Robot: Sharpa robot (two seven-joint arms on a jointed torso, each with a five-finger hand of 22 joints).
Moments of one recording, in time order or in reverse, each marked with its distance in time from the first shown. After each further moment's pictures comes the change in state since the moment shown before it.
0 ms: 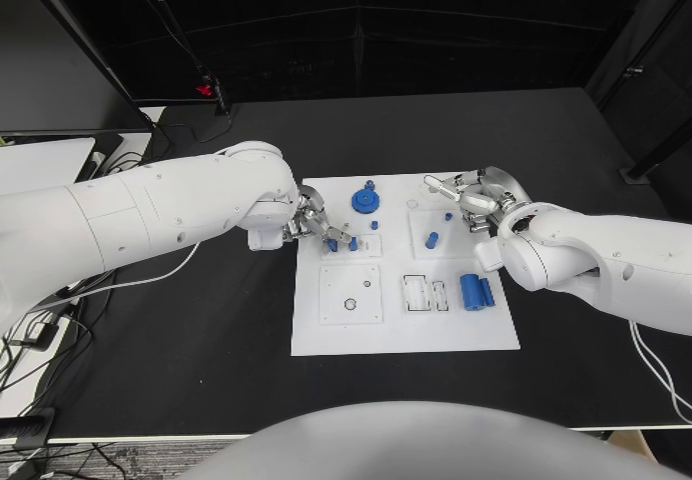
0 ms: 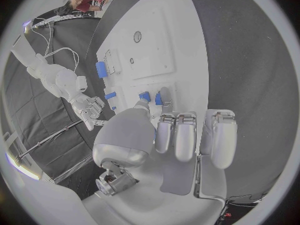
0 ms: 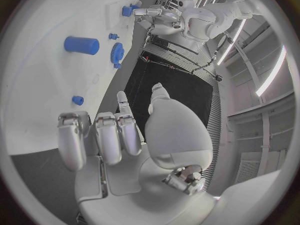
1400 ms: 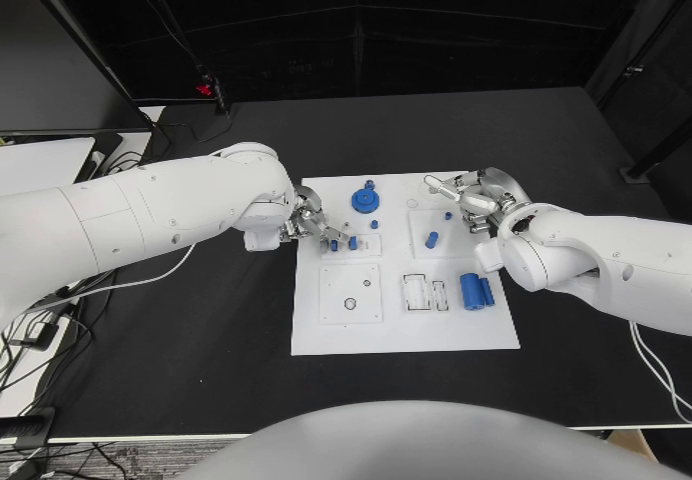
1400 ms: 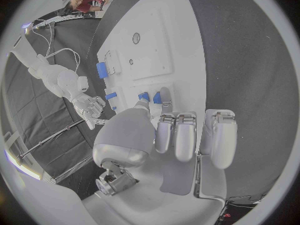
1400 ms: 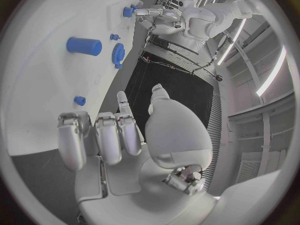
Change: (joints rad) left arm -0.002 -0.016 -0.001 0.007 -0.006 -0.002 0.022; left_hand 0.009 0.009 0.000 0.000 0.015 -0.002 0.002 0.016 0.000 0.000 0.000 0.000 0.000 0.000 0.000 0.000 0.000 0.000 0.000 0.000 0.000 0.000; right arm -0.003 -0.001 0.000 -0.001 0.000 0.002 -0.001; right_hand -0.011 0.011 0.000 0.000 0.000 -0.004 0.004 0.000 0.001 0.000 0.000 0.000 0.000 0.000 0.000 0.000 0.000 0.000 0.000 0.000 0.000 0.000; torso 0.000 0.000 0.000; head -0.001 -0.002
